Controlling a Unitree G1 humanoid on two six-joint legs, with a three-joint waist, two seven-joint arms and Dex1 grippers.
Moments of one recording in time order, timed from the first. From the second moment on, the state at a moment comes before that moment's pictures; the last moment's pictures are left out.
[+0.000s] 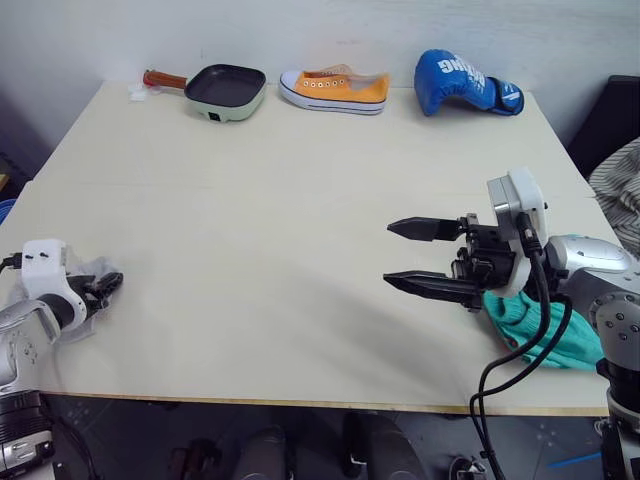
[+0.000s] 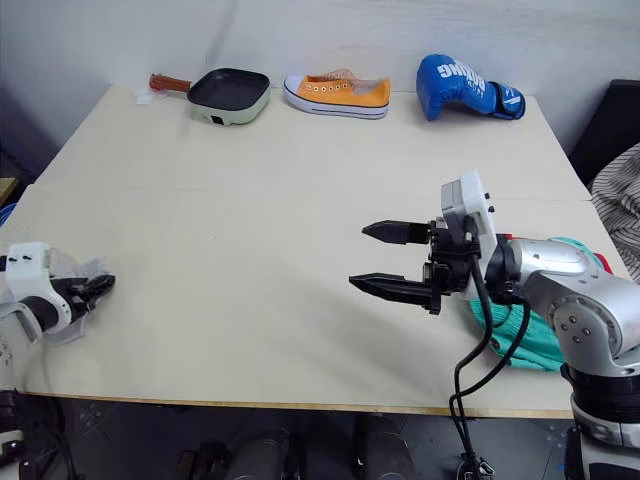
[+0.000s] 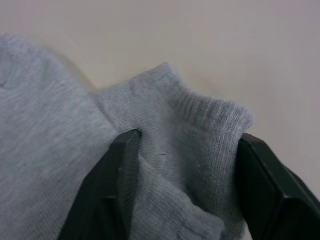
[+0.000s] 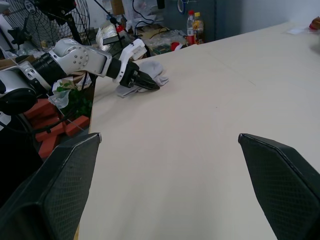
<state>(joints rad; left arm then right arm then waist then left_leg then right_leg) -0.22 0.75 0.56 0.12 -0.37 0.90 -0.33 -0.45 -0.79 -0.16 -0.43 0.96 0.81 0.96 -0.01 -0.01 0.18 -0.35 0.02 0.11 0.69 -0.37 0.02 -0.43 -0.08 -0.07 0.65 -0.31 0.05</state>
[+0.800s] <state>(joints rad) -0.52 0.04 0.25 -0.44 -0.46 1.60 -0.01 -0.28 -0.84 -0.14 -0.47 0.81 0.75 0.95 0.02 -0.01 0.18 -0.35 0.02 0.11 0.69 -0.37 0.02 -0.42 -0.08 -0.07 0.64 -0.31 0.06</state>
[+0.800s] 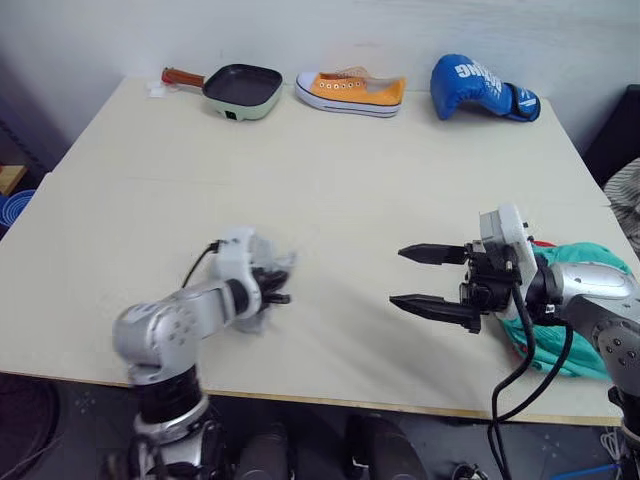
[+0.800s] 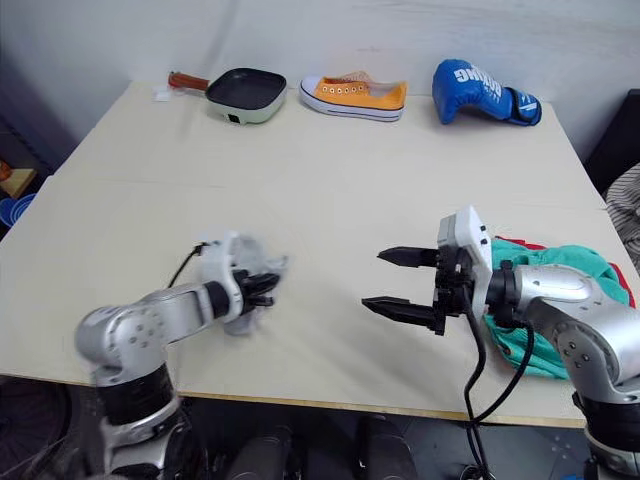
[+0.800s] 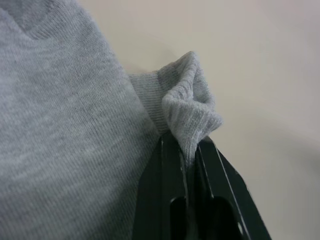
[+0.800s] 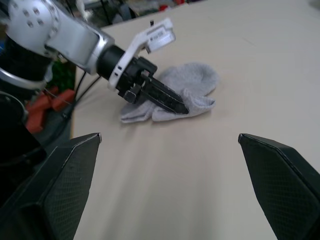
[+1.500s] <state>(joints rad) -0.62 0.90 0.15 -0.26 -0.79 1.26 -0.83 -0.34 -0.59 -0.03 -0.42 0.89 1.08 0.65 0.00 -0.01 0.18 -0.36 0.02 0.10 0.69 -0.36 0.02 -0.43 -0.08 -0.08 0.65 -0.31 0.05</state>
